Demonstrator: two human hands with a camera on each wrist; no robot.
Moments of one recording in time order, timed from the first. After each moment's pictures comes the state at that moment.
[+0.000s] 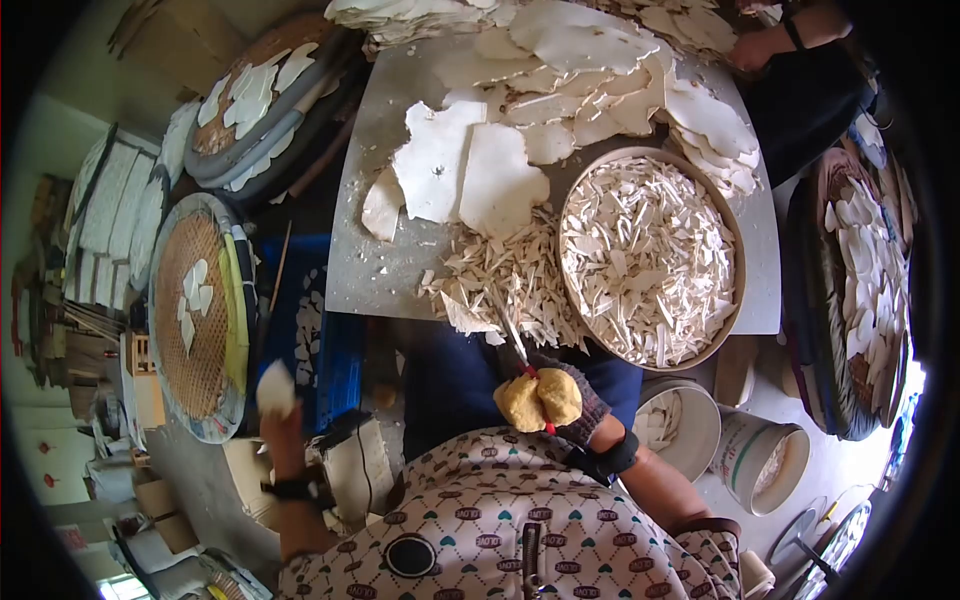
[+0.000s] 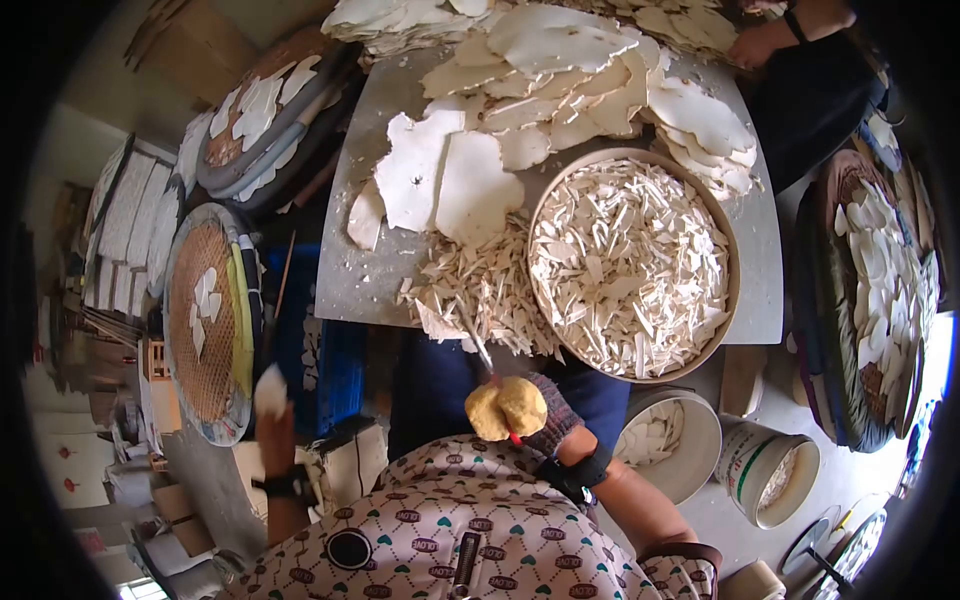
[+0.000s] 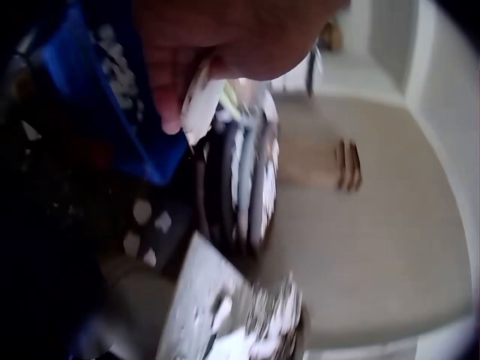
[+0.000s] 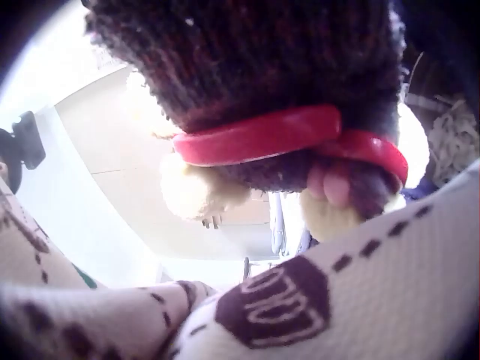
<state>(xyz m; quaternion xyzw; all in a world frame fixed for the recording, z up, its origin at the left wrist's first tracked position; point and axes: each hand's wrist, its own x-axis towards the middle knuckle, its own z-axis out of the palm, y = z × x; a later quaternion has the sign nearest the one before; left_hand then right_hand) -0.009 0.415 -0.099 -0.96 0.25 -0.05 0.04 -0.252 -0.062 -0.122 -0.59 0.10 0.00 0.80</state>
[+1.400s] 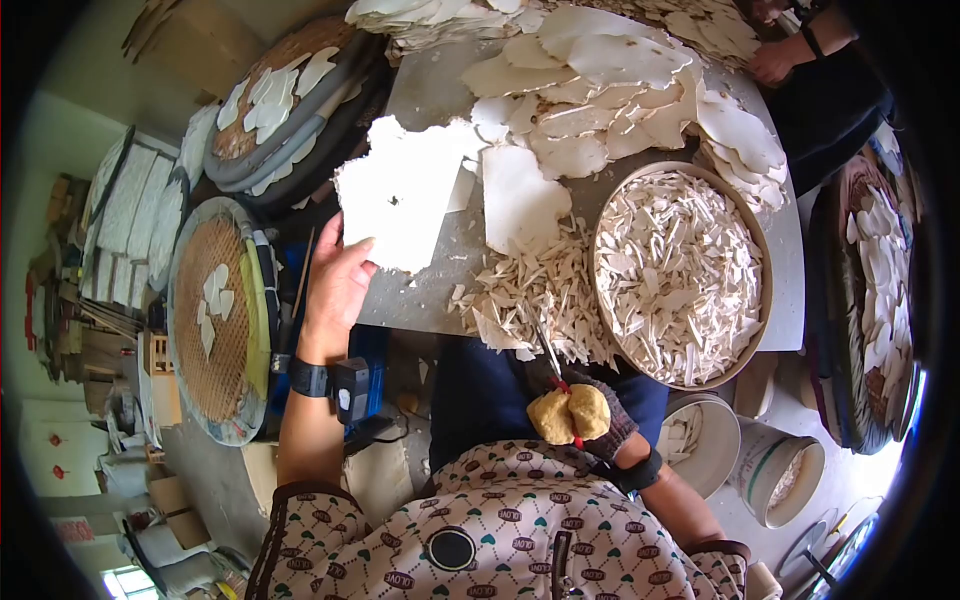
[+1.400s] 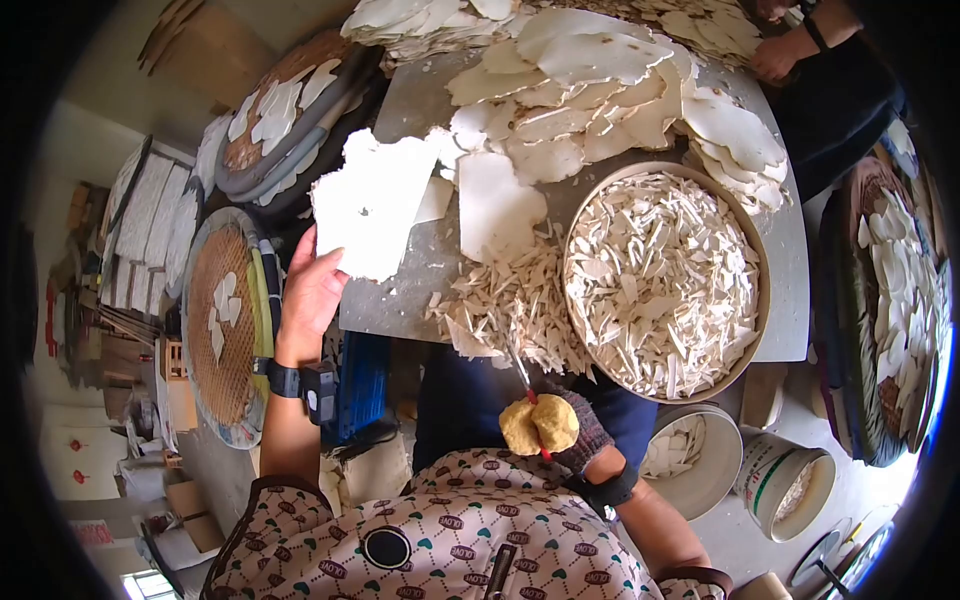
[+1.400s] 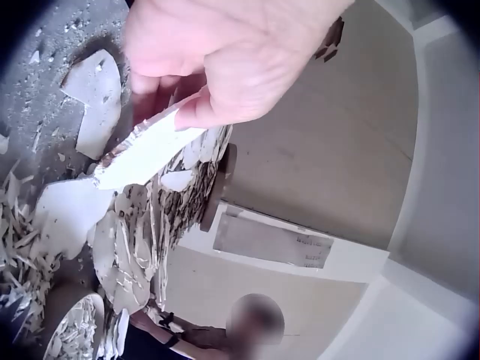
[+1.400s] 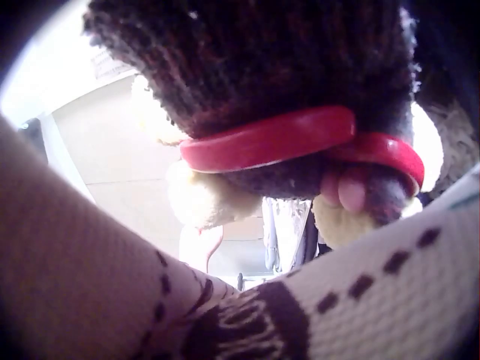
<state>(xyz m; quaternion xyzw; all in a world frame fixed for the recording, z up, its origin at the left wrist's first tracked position) 0.078 0.074 0.022 -0.59 0.14 0.26 -0.75 -0.247 -0.065 -0.112 -0.54 0.14 0.00 0.83</state>
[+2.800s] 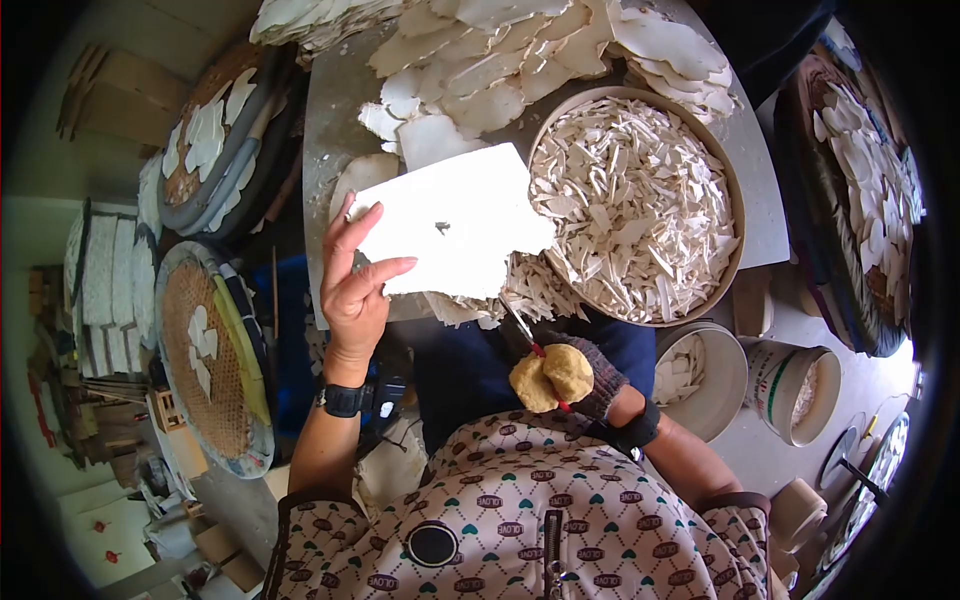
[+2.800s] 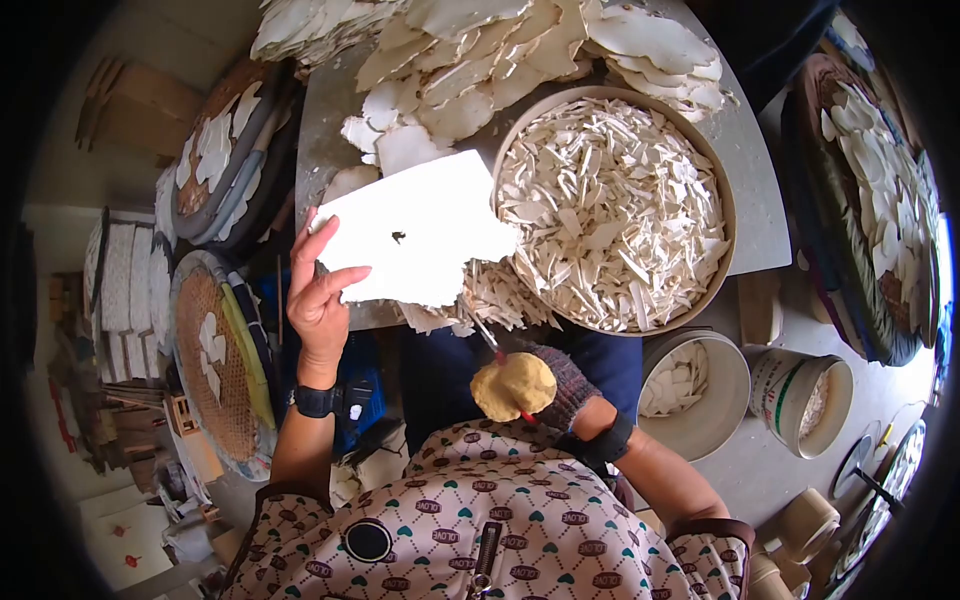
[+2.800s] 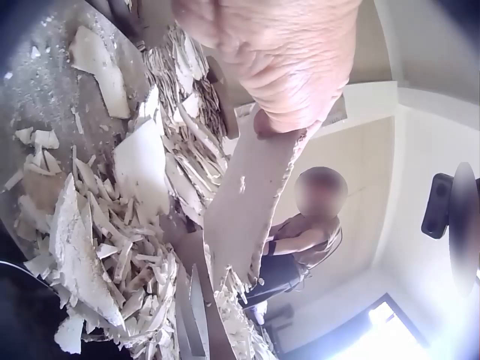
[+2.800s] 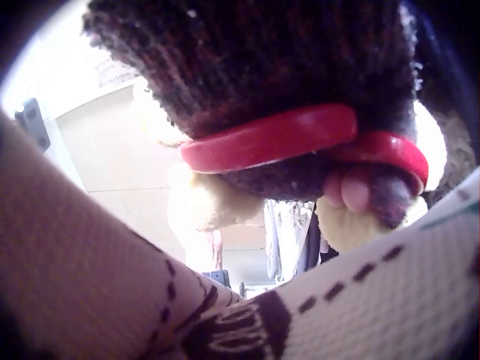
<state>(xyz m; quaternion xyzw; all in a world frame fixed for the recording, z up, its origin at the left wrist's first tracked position) 0.013 0.025 0.010 -0.69 0.60 -0.09 -0.39 -0.262 -0.066 -0.121 -0.70 0.12 -0.06 0.71</state>
